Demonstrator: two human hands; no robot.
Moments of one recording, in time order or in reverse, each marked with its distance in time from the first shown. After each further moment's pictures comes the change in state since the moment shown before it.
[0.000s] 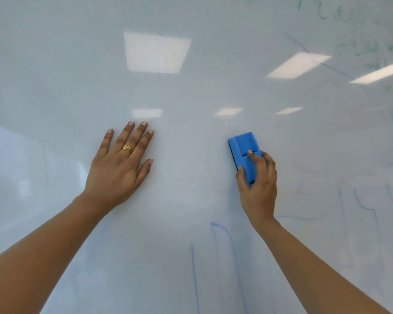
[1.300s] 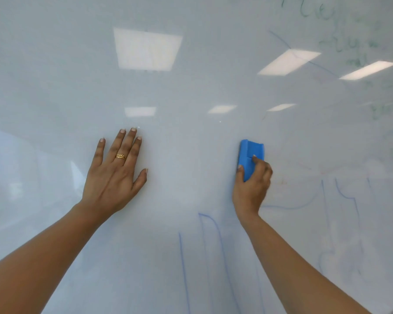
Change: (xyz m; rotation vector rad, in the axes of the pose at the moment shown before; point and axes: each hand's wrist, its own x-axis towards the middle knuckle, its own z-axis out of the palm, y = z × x) left_hand -0.016 0.024 -0.004 0.013 -0.080 -0.037; right_hand -0.007 0.003 -0.006 0.038 0.118 0.352
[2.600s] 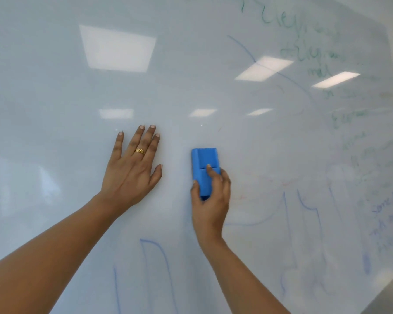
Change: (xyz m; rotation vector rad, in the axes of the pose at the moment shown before) left_hand 0.090 0.120 0.029 -0.076 0.052 0.088; right_hand 0.019 0.030 -0.009 0.159 -0.075 -0.157
